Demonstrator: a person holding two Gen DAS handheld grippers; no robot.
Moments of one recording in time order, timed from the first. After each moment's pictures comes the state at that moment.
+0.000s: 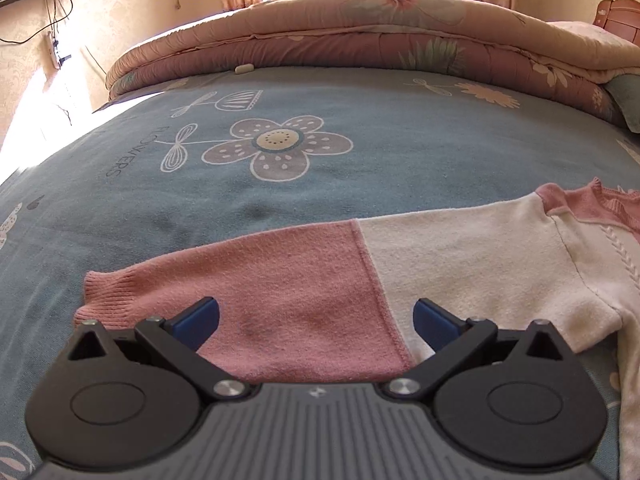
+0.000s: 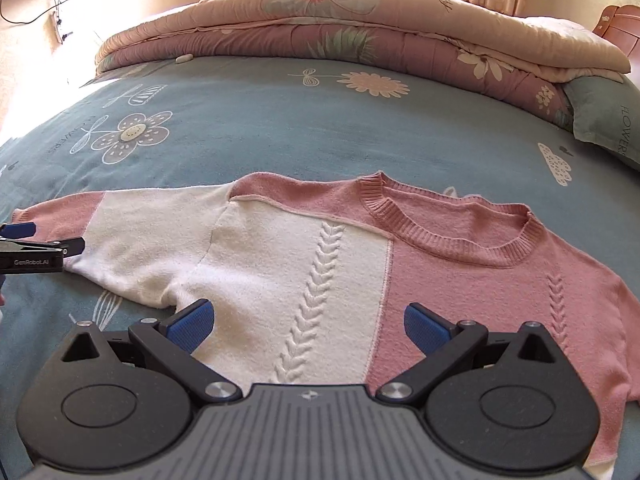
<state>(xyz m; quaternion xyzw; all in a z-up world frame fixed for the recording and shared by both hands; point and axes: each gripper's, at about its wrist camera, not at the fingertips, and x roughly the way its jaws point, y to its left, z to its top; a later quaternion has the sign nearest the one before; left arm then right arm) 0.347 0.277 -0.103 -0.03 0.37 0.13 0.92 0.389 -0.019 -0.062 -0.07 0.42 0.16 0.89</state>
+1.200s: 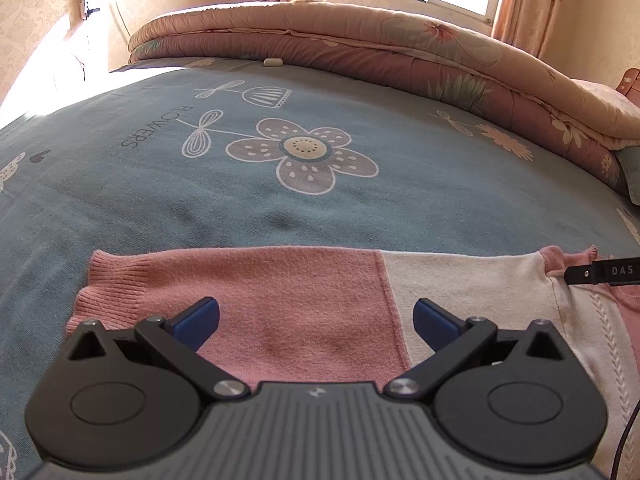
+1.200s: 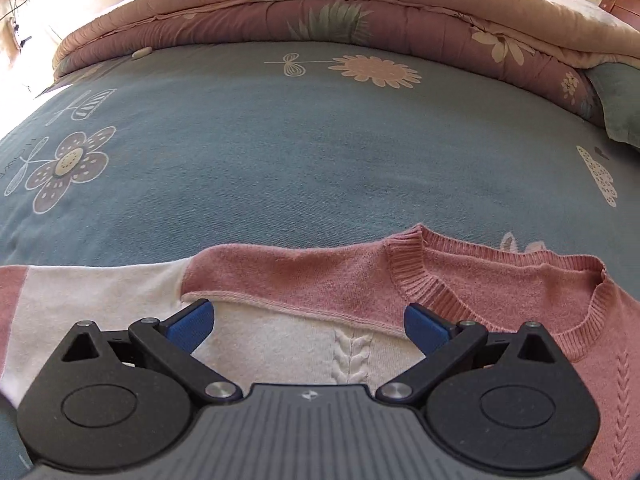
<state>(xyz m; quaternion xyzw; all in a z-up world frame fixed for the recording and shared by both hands) 0.345 0.311 -0.092 -0.12 0.35 0.14 0.92 0.518 0.029 -0.101 -0.06 0.44 0.12 0.89</state>
